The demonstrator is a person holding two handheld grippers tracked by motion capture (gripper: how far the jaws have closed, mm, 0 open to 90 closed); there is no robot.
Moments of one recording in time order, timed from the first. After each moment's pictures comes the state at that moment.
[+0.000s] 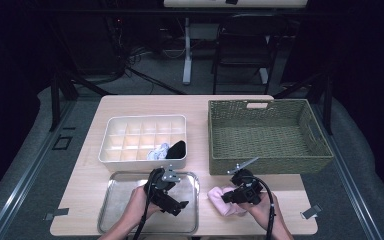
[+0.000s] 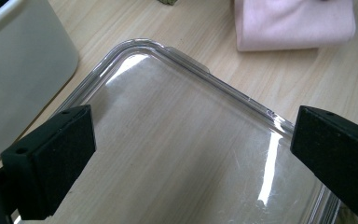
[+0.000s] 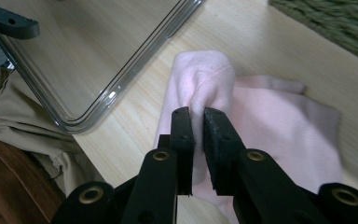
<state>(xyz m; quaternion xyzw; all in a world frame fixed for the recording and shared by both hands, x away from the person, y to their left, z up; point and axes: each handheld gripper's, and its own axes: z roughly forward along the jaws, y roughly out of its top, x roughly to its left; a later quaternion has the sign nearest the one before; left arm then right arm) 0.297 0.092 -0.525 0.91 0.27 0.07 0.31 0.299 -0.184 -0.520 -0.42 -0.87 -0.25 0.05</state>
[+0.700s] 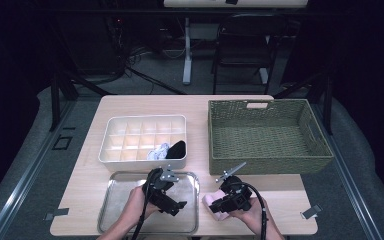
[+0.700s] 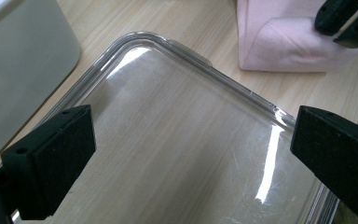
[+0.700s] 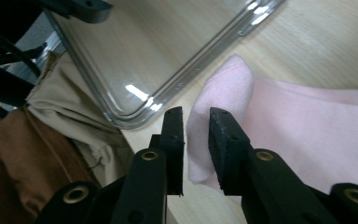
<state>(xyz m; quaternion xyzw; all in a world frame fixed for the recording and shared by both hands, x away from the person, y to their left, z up) 0.298 0.097 -0.526 0.91 0.27 0.06 0.30 0.286 -0.156 -0.525 -0.37 -0.88 -0.27 0.09</state>
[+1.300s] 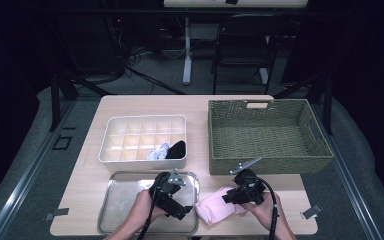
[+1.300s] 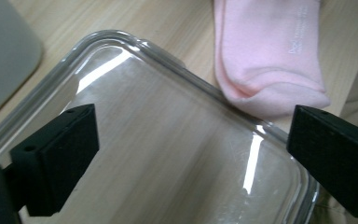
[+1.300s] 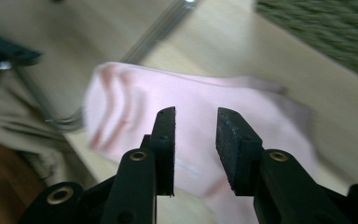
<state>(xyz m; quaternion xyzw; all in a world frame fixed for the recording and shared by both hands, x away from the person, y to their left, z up) 0.289 0.076 -0.530 0.91 0.27 0.03 0.30 0.297 -0.191 -0.518 -0.42 -0.87 -0.27 0.03</state>
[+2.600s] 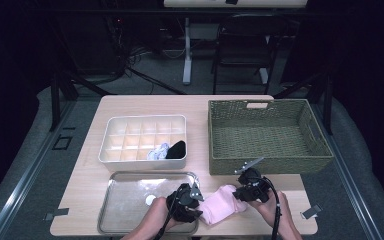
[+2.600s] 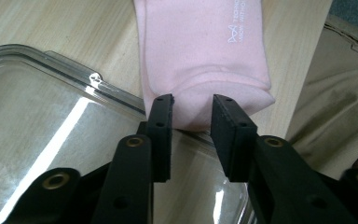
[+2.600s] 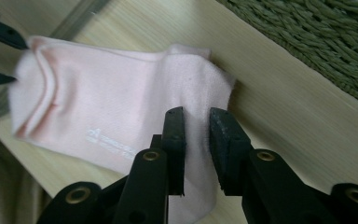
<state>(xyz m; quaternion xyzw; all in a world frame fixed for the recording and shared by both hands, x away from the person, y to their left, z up) 0.268 0.034 -0.540 0.95 0.20 0.02 0.25 0.301 -0.204 -0.524 -0.43 -0.88 -0.21 -0.03</state>
